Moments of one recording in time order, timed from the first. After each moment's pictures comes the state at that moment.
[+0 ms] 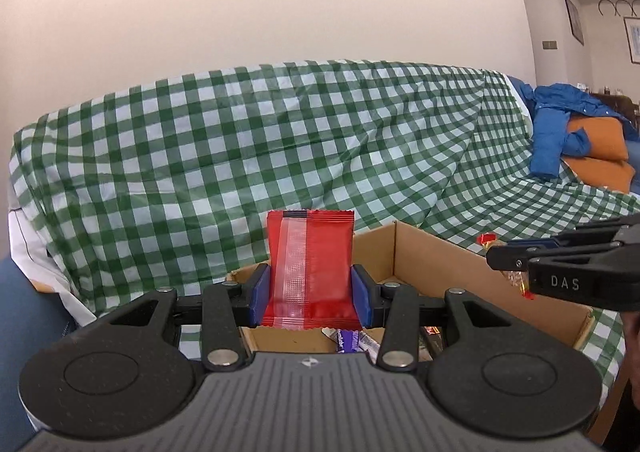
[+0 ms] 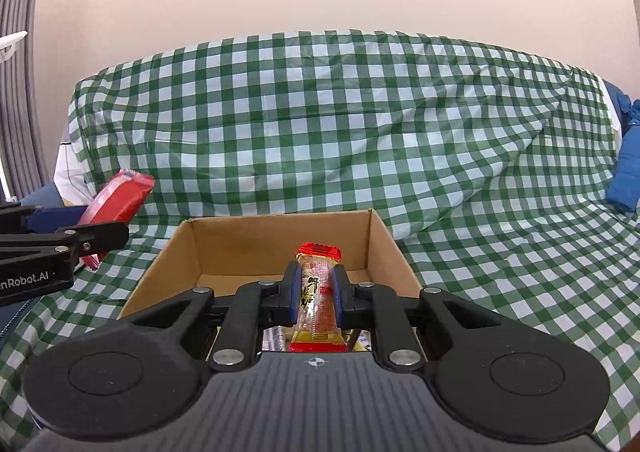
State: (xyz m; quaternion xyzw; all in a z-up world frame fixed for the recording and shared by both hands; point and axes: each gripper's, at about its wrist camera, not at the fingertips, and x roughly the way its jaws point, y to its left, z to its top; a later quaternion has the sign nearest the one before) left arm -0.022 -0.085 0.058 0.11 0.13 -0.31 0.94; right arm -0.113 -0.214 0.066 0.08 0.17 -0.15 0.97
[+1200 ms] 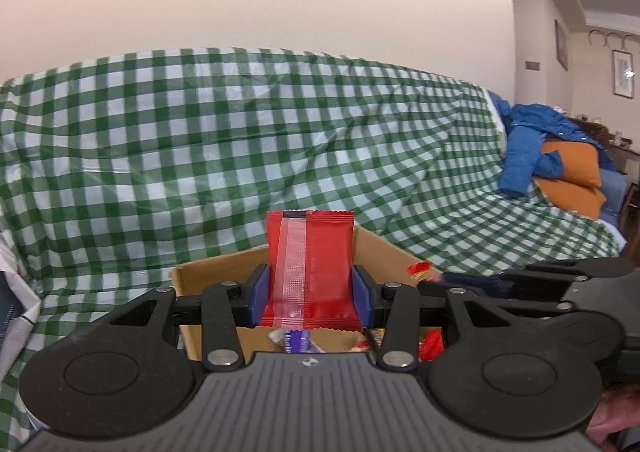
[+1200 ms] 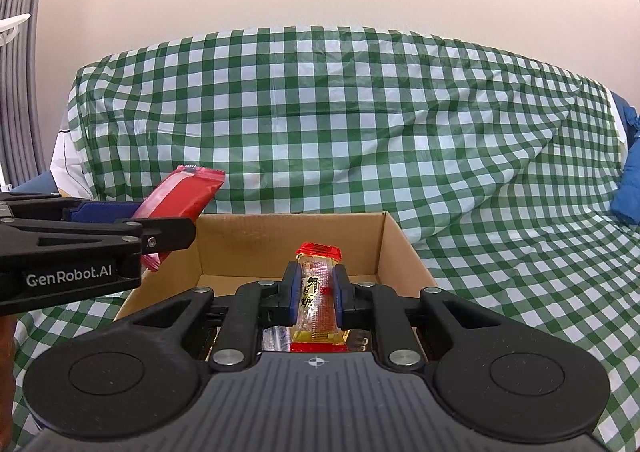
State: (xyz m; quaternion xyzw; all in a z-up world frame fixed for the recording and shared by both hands) left arm -0.006 -0.103 0.055 0.07 0.16 -0.37 0.91; right arm -0.088 -0.210 0.053 0.06 0.17 -0.14 0.97
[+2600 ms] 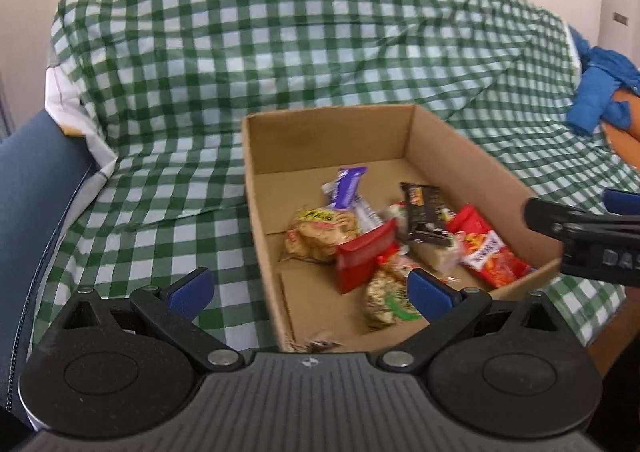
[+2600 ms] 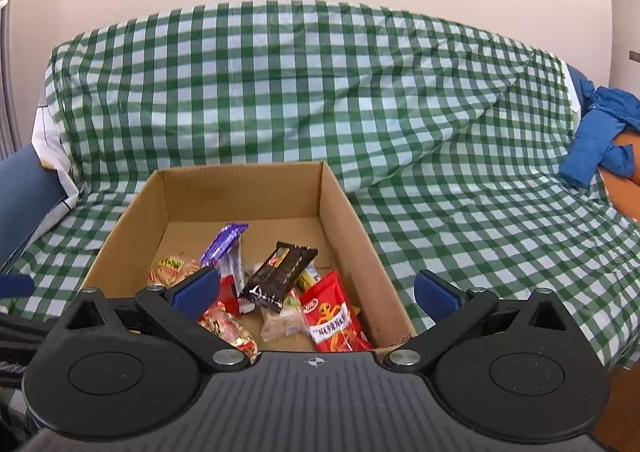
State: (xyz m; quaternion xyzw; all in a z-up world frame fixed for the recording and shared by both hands) left arm -0.065 -0.071 0.023 0.09 0.32 -0.22 0.92; right arm -0.166 -0.211 0.057 0.06 0.24 -0.20 0.95
